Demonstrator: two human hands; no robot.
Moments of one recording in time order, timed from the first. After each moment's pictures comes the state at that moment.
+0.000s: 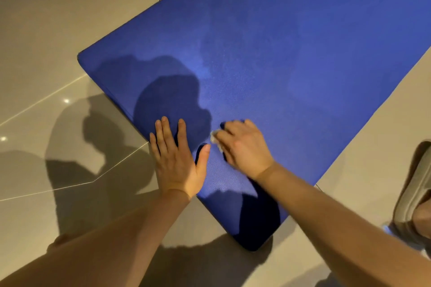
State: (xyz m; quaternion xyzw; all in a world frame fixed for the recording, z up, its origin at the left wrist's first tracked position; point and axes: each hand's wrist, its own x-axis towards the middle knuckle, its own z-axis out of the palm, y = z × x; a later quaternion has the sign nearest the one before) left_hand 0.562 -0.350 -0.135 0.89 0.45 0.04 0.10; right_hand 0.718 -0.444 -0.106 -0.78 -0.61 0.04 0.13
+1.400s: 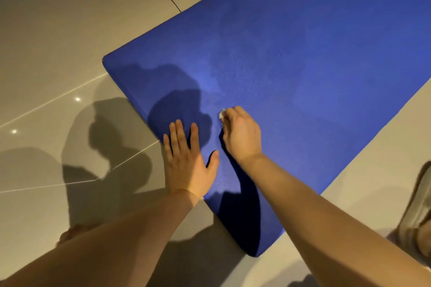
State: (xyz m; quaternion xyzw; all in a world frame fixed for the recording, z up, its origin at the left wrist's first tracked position) left_hand 0.561 -0.349 -0.130 0.89 0.44 -0.01 0.10; right_hand 0.715 -0.385 -0.103 -0.88 -0.42 0.09 0.22
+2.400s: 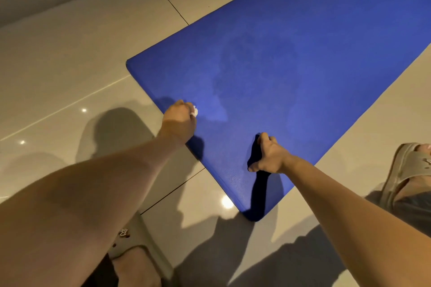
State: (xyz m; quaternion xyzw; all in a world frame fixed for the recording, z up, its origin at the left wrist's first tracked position) left_hand 0.558 -0.265 -0.075 0.92 0.36 0.02 0.15; right_hand 0.719 -0.494 -0.057 -0.84 -0.29 0.45 0.01
